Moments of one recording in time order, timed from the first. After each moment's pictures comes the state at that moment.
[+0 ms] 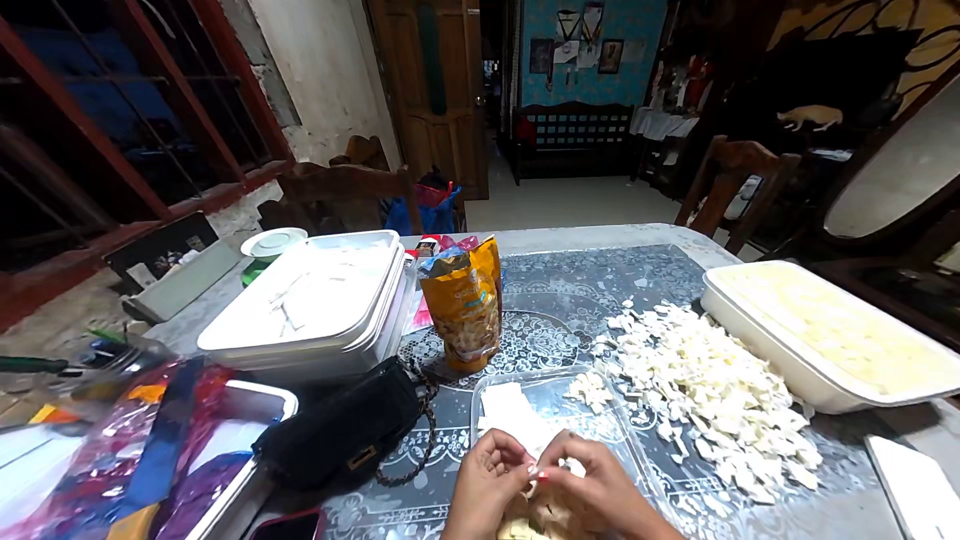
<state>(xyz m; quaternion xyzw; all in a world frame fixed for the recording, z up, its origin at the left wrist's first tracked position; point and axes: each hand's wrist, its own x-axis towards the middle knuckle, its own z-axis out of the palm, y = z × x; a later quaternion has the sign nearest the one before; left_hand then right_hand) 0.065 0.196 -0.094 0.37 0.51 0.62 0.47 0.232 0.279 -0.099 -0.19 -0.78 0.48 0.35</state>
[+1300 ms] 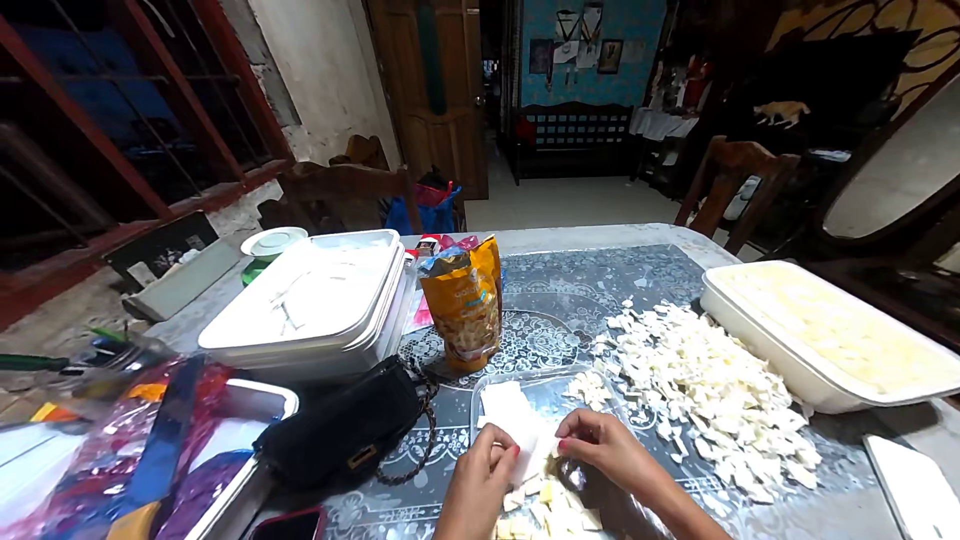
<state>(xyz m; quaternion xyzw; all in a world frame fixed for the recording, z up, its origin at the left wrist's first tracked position) 0.049 0.197 -0.094 0.52 0.65 0.43 0.34 0.249 0.313 -0.080 -0.37 -0.75 0.52 0.18</state>
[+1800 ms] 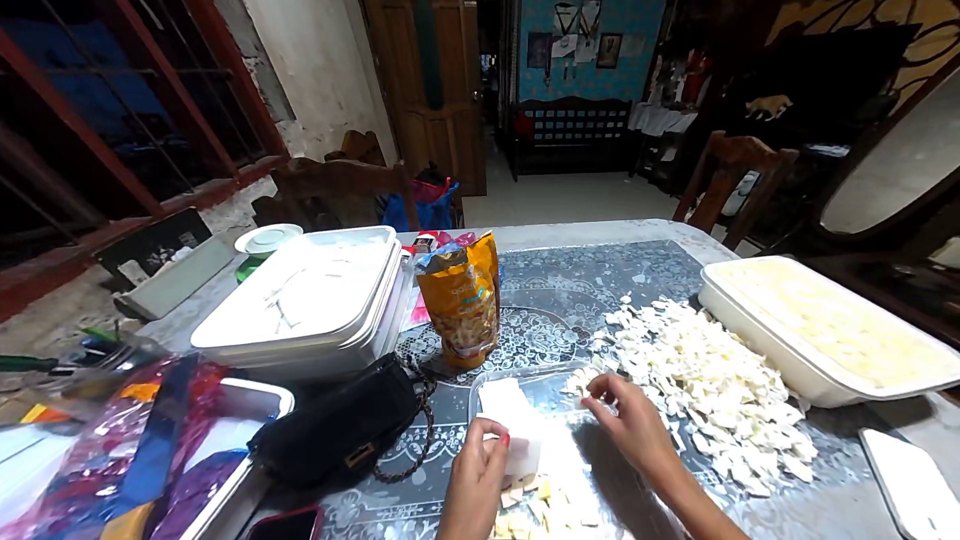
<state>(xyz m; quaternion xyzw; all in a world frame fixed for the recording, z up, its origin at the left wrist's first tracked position) 0.058 0.196 -0.101 0.46 0.62 0.54 0.34 0.258 0.319 -0.073 -0.44 -0.80 0.26 0.32</state>
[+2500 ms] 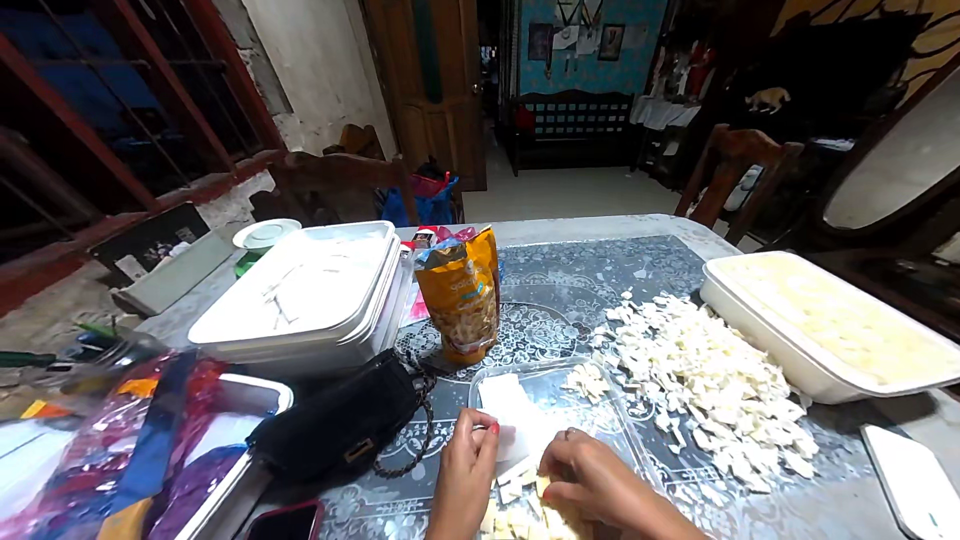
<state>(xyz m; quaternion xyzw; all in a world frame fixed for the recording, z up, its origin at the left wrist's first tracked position) 0.050 0.200 -0.101 0.46 0.65 0.54 0.27 0.239 0.288 -0.080 -0.28 -0.89 0.36 0.06</state>
